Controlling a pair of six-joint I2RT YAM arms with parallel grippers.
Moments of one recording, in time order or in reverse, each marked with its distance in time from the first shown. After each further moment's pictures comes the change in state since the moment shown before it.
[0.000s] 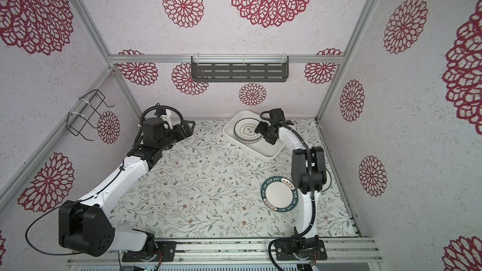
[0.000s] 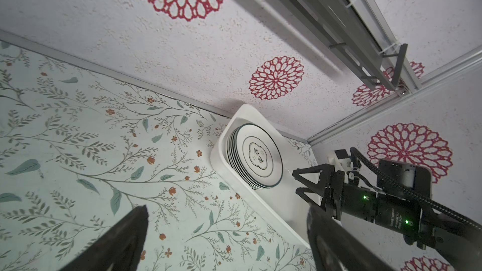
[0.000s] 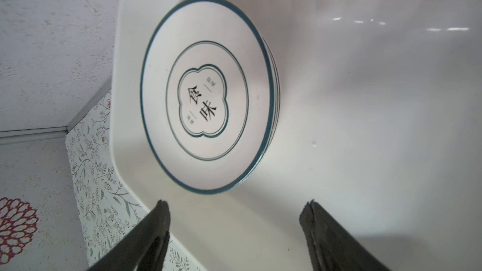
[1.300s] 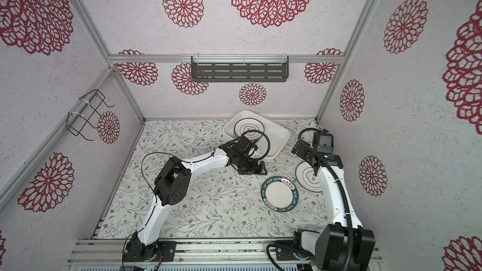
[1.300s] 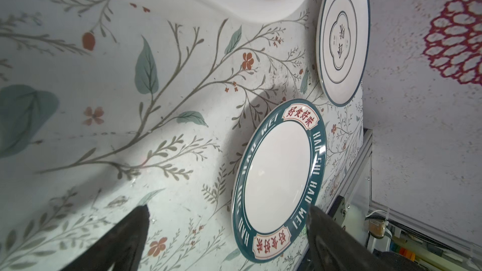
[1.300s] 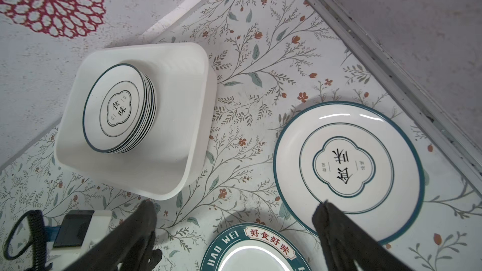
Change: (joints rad) left arm -0.553 0.874 0.690 -0.494 0.343 0.023; right arm -0.316 -0.827 -0.642 -0.072 0.206 -0.225
